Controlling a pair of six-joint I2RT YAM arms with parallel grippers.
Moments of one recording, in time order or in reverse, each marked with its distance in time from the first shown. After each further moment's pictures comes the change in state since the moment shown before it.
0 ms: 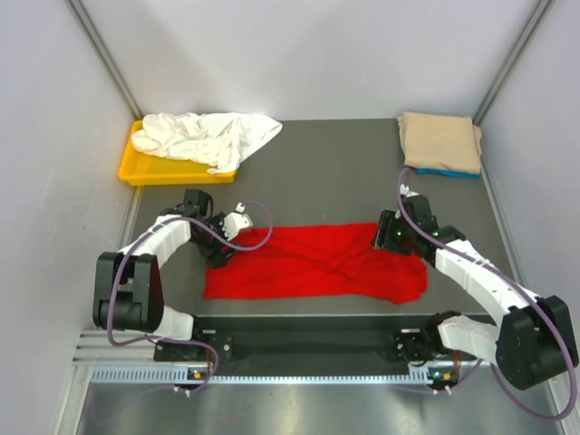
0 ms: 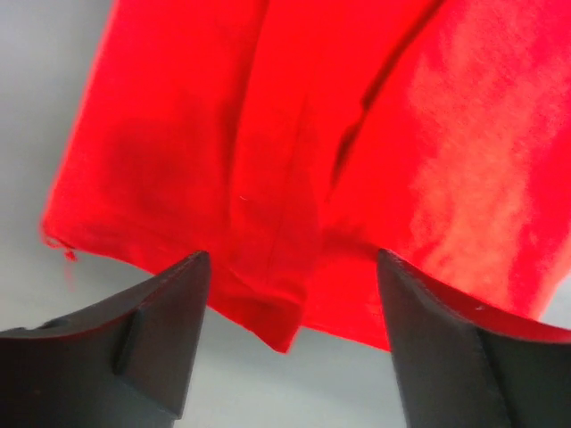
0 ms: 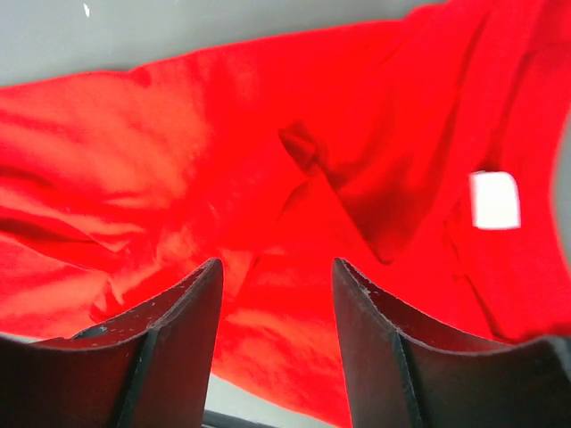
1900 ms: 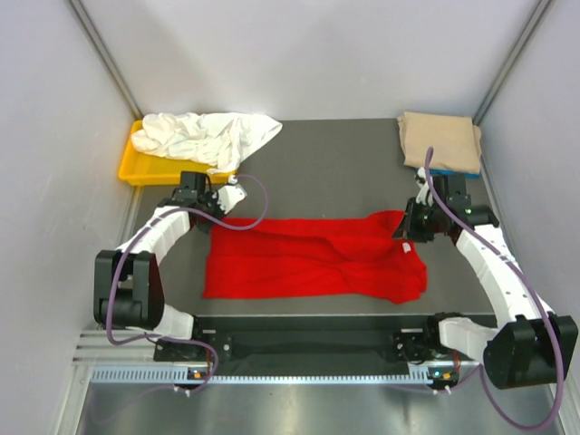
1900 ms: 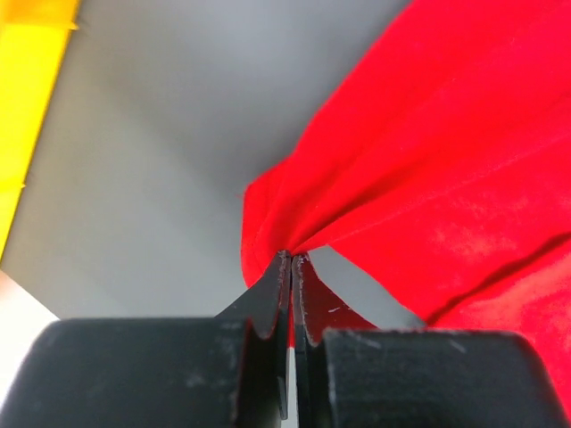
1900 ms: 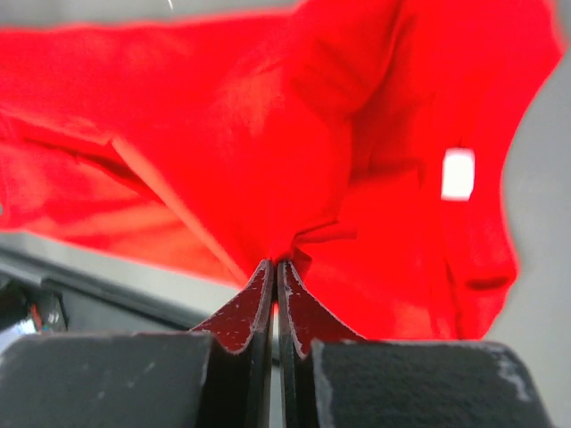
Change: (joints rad) left arm -0.008 0.018 0.109 0.233 -0.212 -0.139; right arm -0.244 0.014 0.288 -0.344 -0.300 -0.217
